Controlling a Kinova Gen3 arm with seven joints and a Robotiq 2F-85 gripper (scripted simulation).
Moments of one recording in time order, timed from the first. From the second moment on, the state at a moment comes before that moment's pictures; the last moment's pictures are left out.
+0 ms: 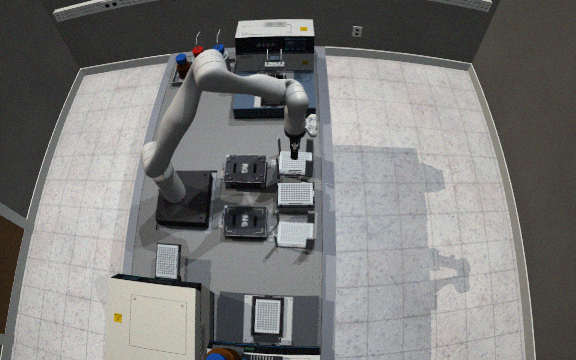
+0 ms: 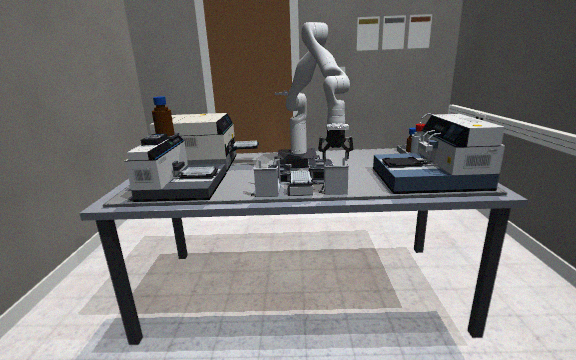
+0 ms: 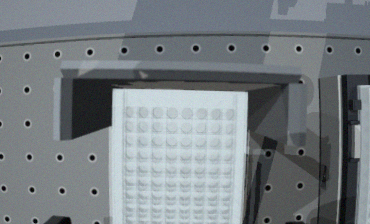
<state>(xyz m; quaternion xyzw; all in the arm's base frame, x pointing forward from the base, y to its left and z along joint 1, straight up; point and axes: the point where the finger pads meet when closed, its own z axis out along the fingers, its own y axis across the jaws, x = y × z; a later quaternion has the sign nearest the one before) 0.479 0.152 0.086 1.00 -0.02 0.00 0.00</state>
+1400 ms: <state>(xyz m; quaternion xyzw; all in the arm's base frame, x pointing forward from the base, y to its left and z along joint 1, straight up) 0.479 0.152 0.038 1.00 -0.02 0.00 0.00</state>
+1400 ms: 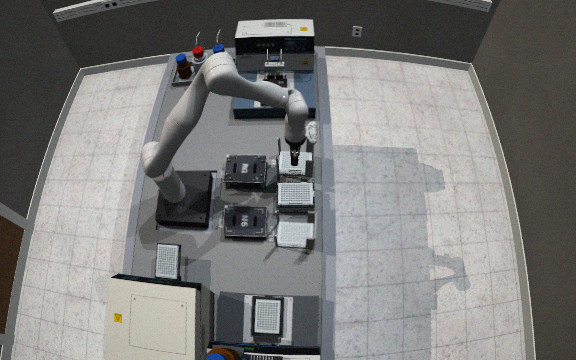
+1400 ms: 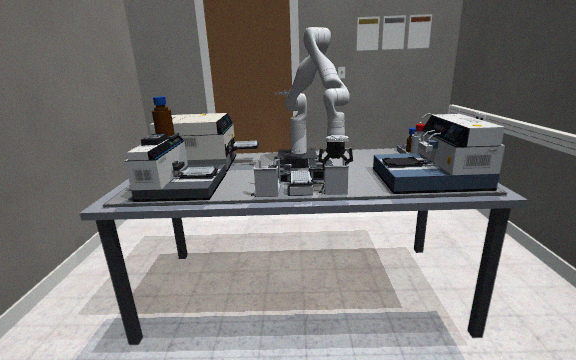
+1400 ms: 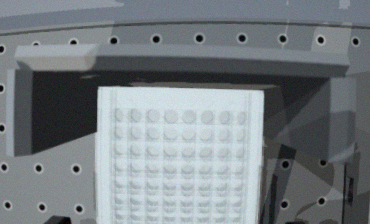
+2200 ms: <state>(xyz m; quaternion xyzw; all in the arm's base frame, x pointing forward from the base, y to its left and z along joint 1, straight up) 0.479 0.152 0.016 1.00 -0.02 0.00 0.00</state>
